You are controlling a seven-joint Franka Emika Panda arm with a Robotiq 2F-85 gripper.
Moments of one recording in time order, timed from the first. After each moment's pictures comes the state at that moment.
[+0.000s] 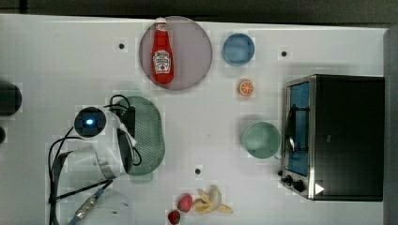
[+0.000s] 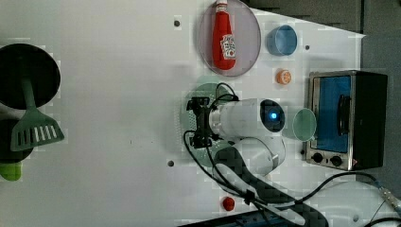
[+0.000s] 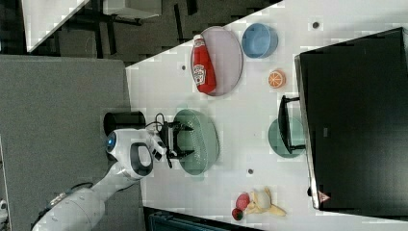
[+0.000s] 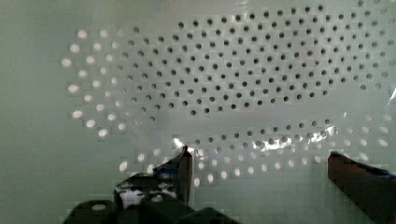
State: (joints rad) arm 0.45 0.52 0.07 -2.18 0.15 1.07 1.14
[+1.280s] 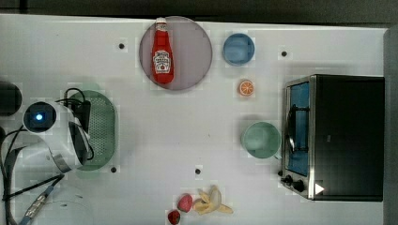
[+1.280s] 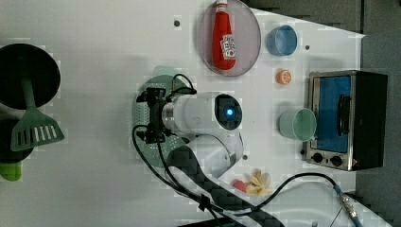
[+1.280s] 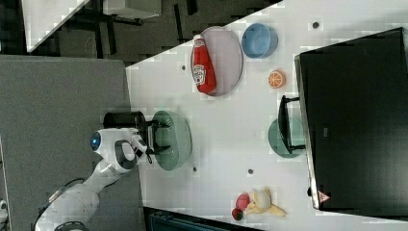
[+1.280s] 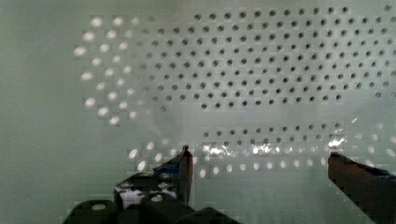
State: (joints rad) arm 0.63 0.69 0.06 -1.87 0.27 1.06 1.25
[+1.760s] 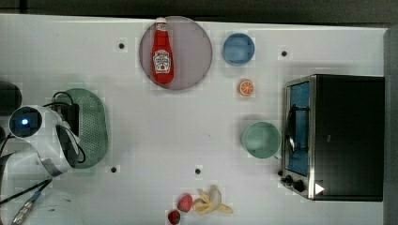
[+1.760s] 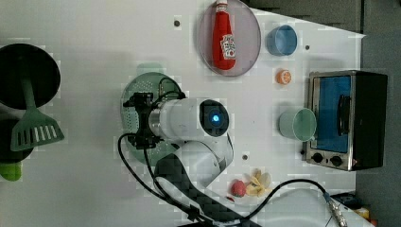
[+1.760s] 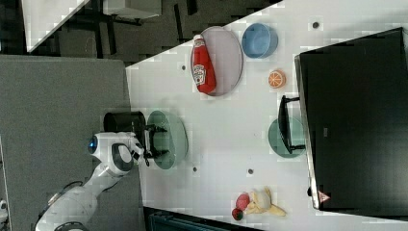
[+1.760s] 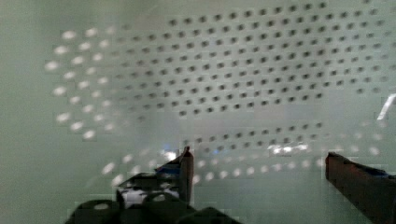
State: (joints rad) arm 0.69 0.71 0.05 -1.84 0.26 1.01 1.25
